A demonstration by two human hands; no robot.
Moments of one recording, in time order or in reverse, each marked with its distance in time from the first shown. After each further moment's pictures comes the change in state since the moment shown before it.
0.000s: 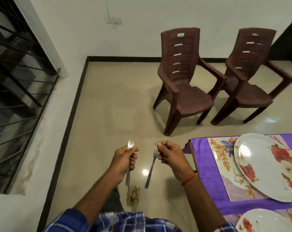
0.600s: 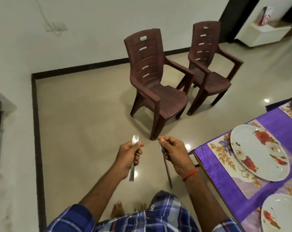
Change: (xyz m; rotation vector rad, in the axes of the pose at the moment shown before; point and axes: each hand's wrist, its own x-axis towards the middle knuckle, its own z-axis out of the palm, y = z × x) left_hand 0.151 0.137 -0.010 0.161 -0.342 -0.031; right_hand 0.100 -0.086 0.063 0.159 0.421 -0.008
